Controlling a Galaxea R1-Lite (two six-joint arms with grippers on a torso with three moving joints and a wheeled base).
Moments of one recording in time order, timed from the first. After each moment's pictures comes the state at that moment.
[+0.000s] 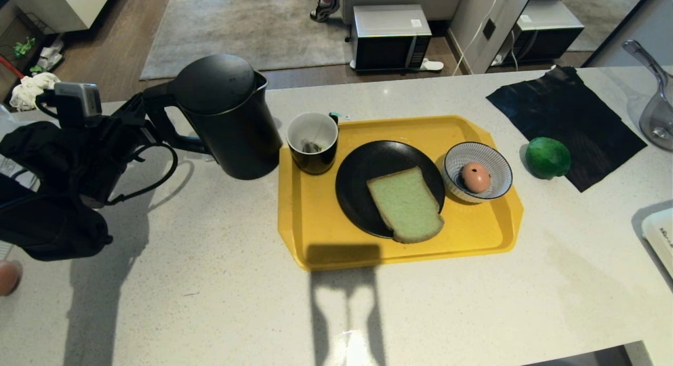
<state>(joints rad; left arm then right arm) 0.11 2.03 -1.06 -1.52 -0.20 0.04 0.01 0.00 -0.01 0.03 -0.02 0.02</state>
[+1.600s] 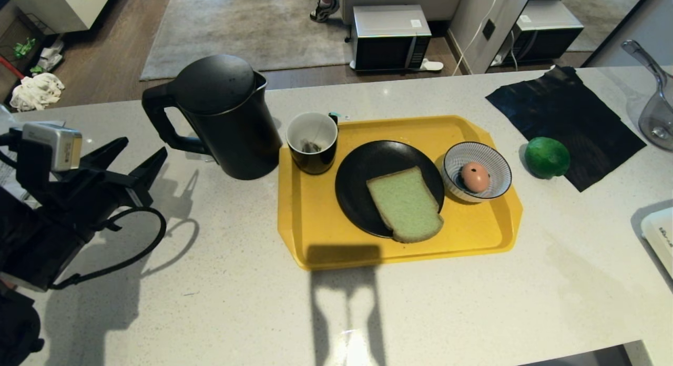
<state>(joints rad) 0.02 1.64 -0.46 -1.52 -0.20 0.20 0.01 0.00 -0.01 0.03 -0.02 0.02</state>
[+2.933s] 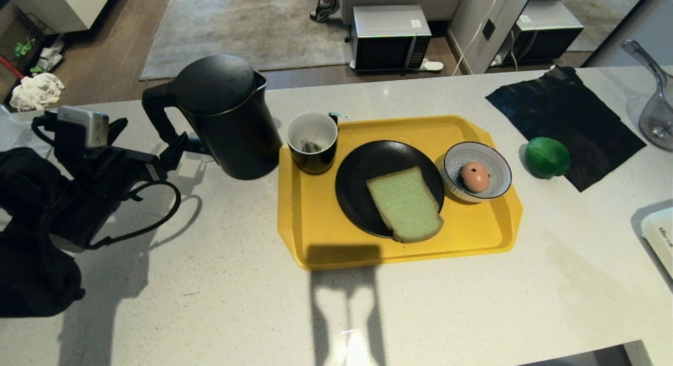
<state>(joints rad) 0.04 1.82 -0.69 -1.52 -0.18 0.20 0.01 0.00 -0.01 0.03 -0.02 0.02</state>
